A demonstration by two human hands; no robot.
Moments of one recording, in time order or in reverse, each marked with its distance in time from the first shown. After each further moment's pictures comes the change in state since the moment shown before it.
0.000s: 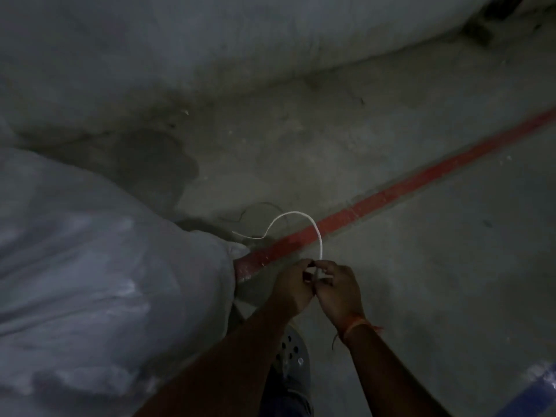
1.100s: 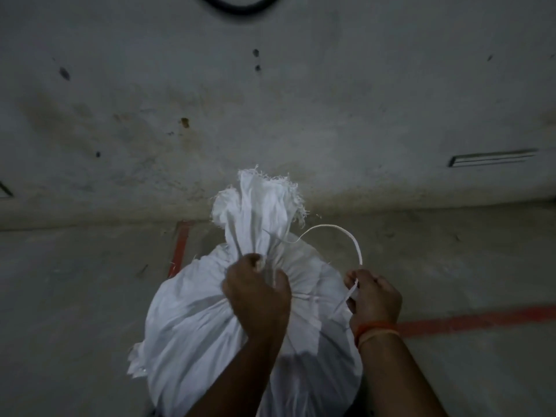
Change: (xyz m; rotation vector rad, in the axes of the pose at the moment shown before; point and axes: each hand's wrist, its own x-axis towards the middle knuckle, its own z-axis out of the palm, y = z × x) left_hand -0.346 0.074 -0.287 0.108 1.412 -0.003; right_hand -0.253 -0.311 0.056 0.893 0.082 -0.033
